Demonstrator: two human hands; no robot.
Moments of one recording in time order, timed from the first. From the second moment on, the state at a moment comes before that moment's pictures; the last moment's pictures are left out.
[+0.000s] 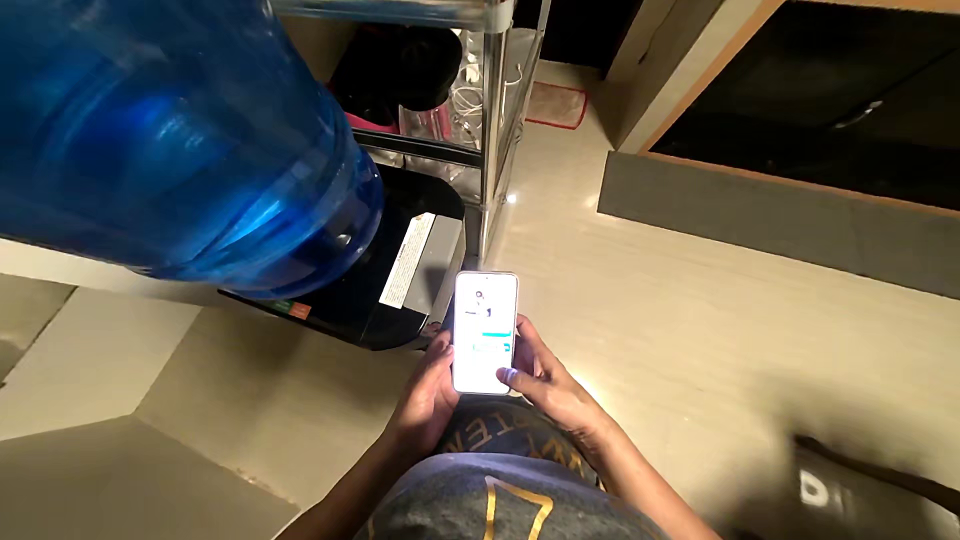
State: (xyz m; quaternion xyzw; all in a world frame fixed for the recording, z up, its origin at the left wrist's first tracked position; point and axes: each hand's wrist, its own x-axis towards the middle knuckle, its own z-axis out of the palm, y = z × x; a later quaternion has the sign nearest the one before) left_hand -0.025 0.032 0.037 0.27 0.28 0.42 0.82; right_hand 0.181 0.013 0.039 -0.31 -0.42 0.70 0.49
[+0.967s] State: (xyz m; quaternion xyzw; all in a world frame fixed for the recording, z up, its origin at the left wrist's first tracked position) left_hand -0.014 0.028 0.042 0.27 0.27 0.43 0.82; right_hand 0.192 0.007 0.043 -0.30 -0.42 0.70 0.50
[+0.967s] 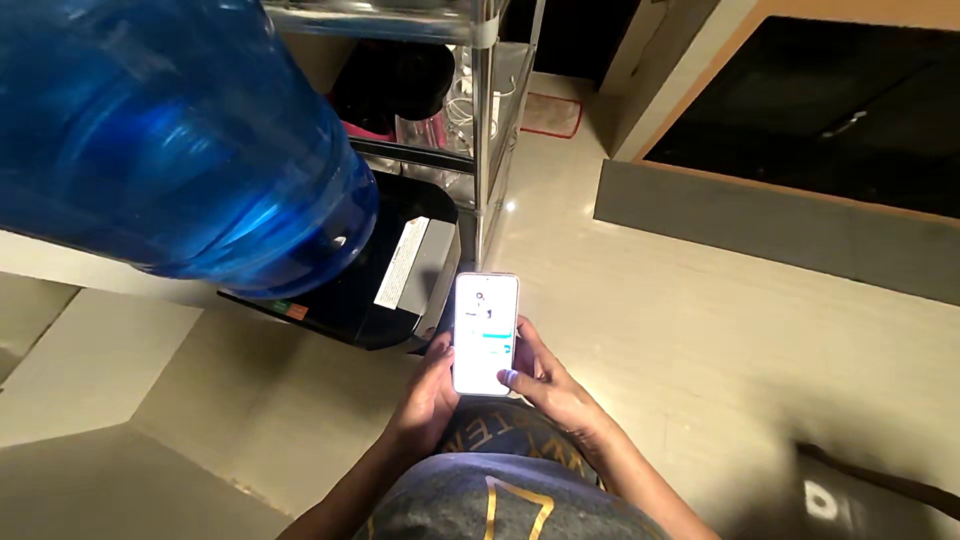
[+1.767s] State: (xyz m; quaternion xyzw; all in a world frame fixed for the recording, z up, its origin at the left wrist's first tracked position) left_hand -0.027 0.025 0.038 0.27 0.27 0.42 0.83; right_hand 0.179 0.000 0.040 -0.30 -0.42 0.70 0.50
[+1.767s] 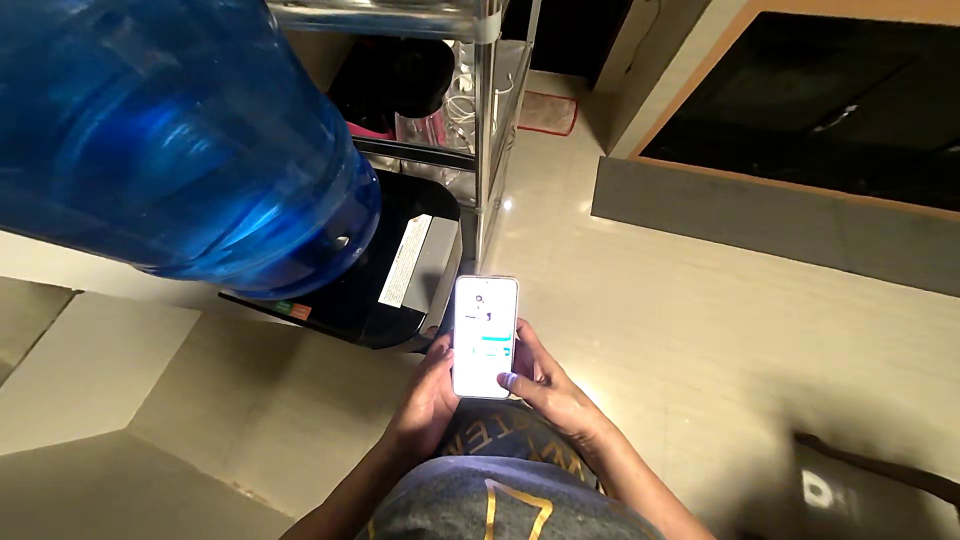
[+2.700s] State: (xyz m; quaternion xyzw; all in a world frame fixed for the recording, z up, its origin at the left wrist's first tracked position) left_hand -0.031 0.046 0.045 0.27 0.26 0.44 0.82; right_hand 0.179 0.018 0.042 -0.30 -0.45 0.69 0.49
